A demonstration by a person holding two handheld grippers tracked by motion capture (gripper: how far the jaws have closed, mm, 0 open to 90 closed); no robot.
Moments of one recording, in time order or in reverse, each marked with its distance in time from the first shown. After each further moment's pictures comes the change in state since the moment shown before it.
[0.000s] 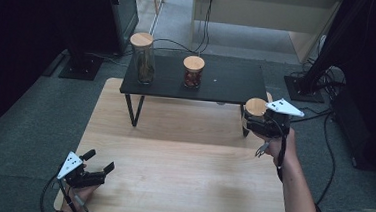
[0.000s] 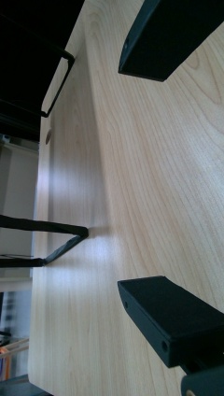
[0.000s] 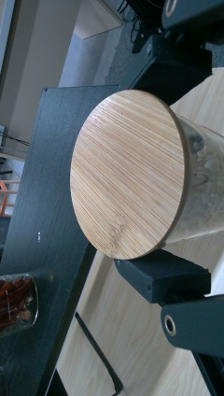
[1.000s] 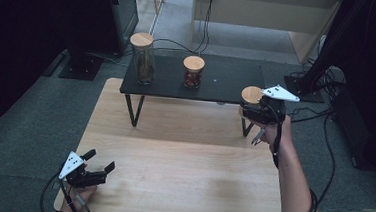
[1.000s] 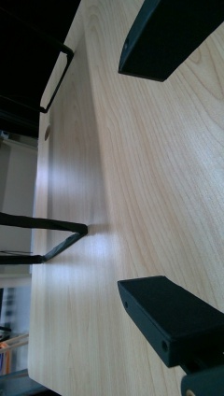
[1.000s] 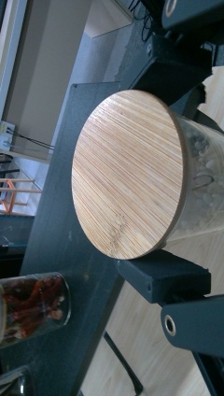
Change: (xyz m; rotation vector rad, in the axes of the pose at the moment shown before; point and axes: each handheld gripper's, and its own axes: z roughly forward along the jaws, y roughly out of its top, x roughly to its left) left arm -0.002 -0.001 0.002 0.000 0.012 0.000; right arm 0.000 0.029 0.018 -0.020 0.005 -0.010
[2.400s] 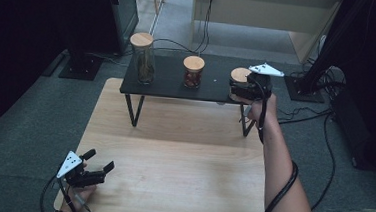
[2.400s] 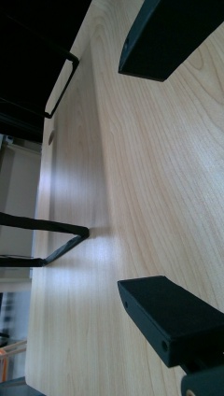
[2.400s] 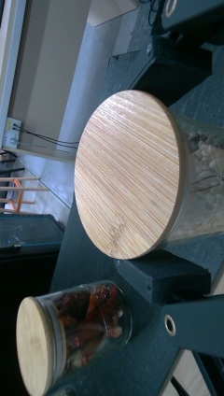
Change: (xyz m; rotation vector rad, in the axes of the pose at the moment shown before) left arm 0.008 -0.001 -0.001 -0.010 -0.027 -0.030; right arm 0.002 0.037 0.062 -0.012 0.007 0.047
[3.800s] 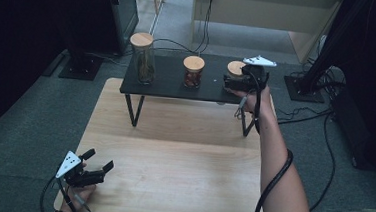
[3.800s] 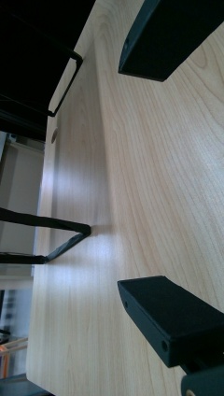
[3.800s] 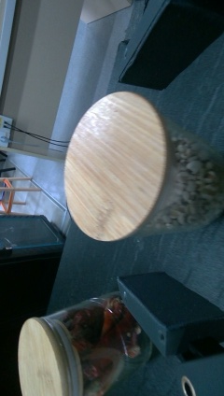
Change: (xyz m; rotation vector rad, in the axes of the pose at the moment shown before) left arm -0.001 -0.001 -0.001 -0.007 0.009 -0.006; right arm -0.001 0.017 0.026 0.039 0.001 0.007
